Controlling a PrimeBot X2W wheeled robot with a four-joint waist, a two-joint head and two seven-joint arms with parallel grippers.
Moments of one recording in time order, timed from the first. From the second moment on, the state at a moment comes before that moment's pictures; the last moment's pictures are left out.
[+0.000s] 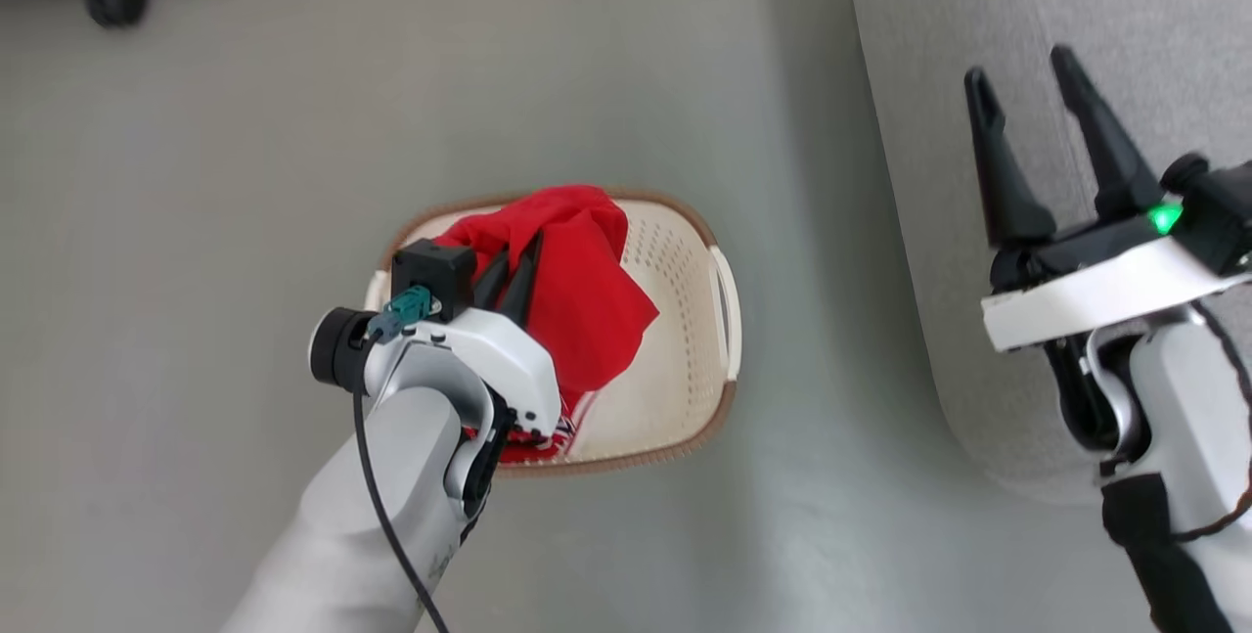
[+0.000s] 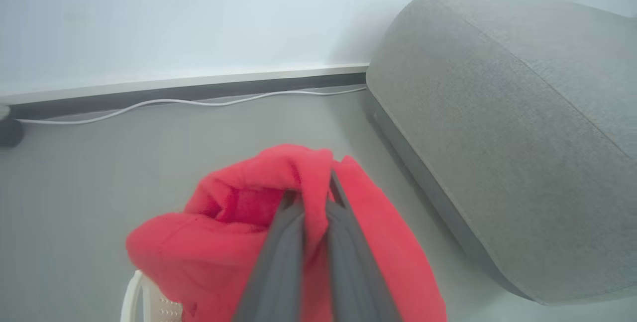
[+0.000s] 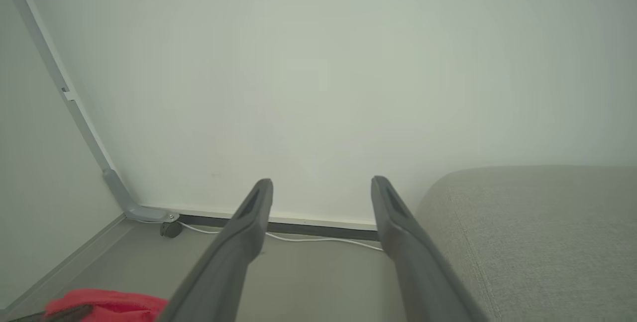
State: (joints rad) left arm -0.70 0.04 -0.64 0.84 -0.60 0.03 -0.25; right arm -0.57 -0.24 0.27 0.26 0.42 0.13 -0.26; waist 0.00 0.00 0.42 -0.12
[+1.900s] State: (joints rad) left arm -0.77 0.03 -0.66 0.51 -0.44 -0.03 -0.25; right arm -0.48 -0.19 0.54 0.18 0.47 0.13 -0.26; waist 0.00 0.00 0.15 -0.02
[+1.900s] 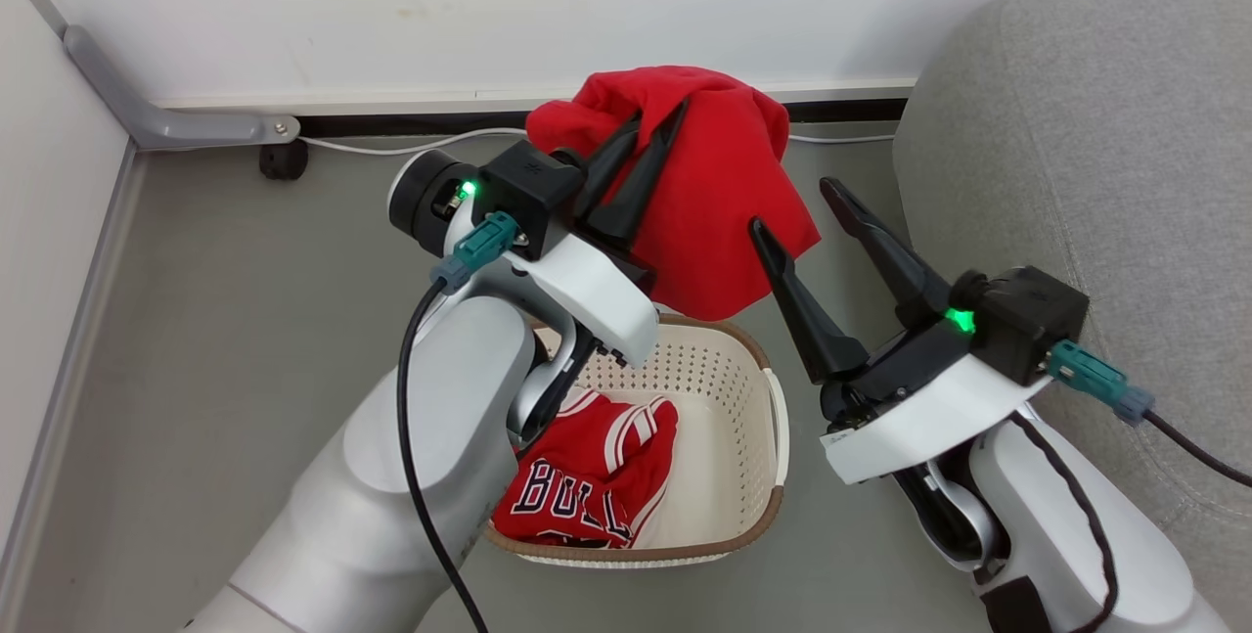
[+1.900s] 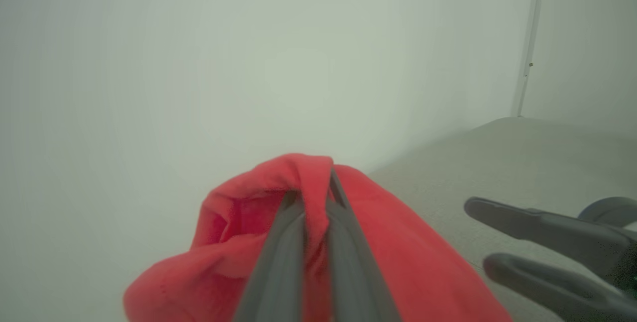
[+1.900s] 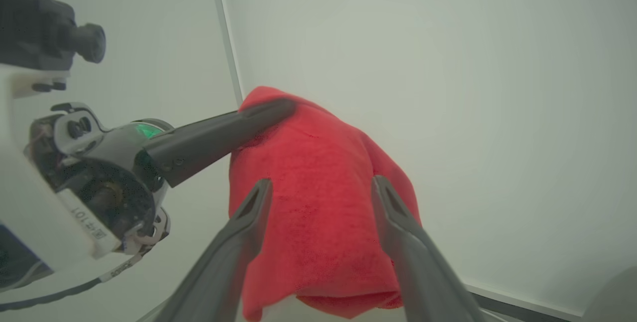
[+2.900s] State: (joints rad) left arm -0.77 0.04 -0.76 0.45 -0.50 -0.01 -0.25; right arm -0.64 -0.16 0.73 0.46 0.55 0.13 -0.26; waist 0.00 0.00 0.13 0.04
